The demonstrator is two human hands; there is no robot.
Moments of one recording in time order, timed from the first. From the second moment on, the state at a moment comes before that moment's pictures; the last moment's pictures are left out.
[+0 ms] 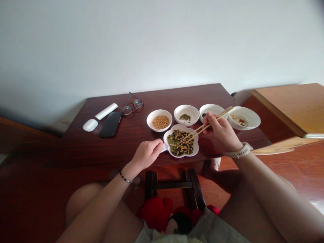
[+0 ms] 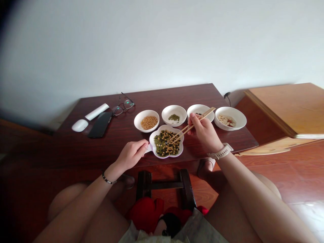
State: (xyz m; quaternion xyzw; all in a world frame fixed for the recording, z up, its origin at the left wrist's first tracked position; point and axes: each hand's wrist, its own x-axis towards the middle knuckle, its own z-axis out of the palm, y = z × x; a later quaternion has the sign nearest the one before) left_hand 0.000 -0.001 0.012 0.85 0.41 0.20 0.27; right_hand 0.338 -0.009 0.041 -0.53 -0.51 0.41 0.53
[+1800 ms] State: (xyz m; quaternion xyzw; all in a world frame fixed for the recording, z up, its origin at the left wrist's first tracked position) left_hand 0.003 -0.004 0.011 0.85 0.42 0.19 0.25; right_hand 0.326 0.007 0.031 -0.54 -0.51 0.39 0.55
